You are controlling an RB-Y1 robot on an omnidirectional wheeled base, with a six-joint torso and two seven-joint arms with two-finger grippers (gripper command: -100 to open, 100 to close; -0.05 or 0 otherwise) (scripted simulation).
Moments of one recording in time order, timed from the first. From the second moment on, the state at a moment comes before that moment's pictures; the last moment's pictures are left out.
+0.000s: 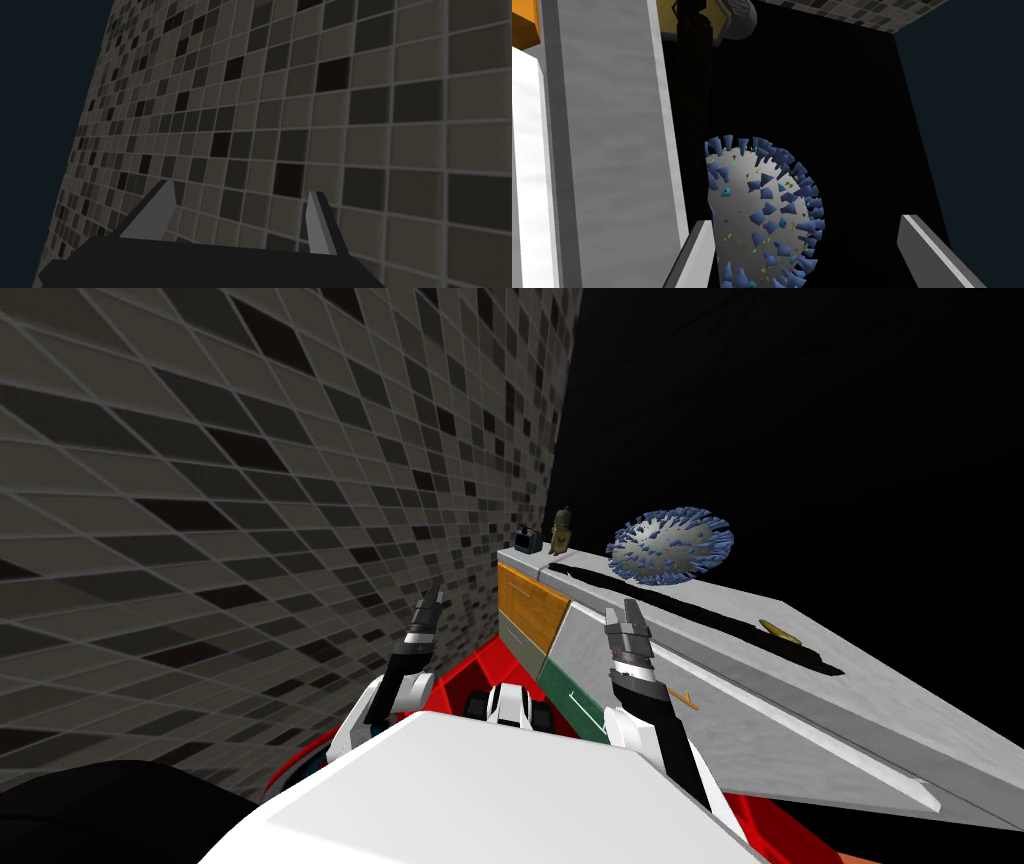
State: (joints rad) left arm 0.50 0.05 0.05 -2.21 -0.07 -0.37 -0.15; right arm 0.54 -0.08 -0.01 -2.29 -0.02 -0.37 0.10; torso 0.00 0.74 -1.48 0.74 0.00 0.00
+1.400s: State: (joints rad) left arm 0.50 0.05 0.05 -2.21 -0.07 -0.37 -0.15; right arm 0.58 -0.44 -0.02 -2.30 0.32 -0.31 0.17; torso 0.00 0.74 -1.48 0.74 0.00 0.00
